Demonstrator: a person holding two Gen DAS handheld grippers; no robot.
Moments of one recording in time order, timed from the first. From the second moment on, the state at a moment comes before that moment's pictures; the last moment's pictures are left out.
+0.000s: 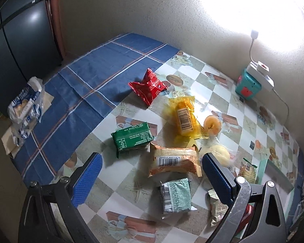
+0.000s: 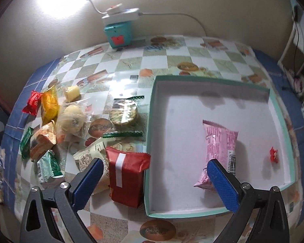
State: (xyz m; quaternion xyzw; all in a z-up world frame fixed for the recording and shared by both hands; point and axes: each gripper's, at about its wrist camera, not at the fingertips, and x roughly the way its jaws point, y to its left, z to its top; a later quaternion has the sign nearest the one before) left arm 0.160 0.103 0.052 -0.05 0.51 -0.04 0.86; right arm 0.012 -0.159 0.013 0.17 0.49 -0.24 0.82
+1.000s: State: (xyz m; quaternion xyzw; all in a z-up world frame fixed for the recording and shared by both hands) left arm 0.160 0.077 -0.021 -0.08 0.62 -0.09 0.78; right arm 0.013 -0.173 0.000 0.26 0.49 -0.17 0.81
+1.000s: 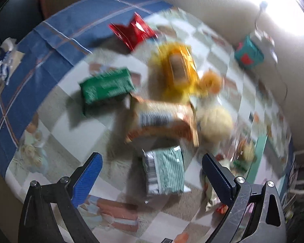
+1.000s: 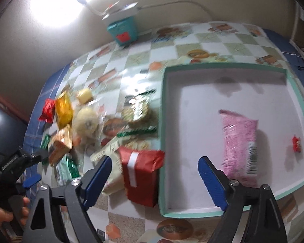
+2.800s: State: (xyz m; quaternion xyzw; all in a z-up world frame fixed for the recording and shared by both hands) left arm 0.149 0.056 -0.012 -0.06 0.61 -0.12 0.78; right arm 0.018 -0.153 0.012 0.27 0.49 -0.15 0.82
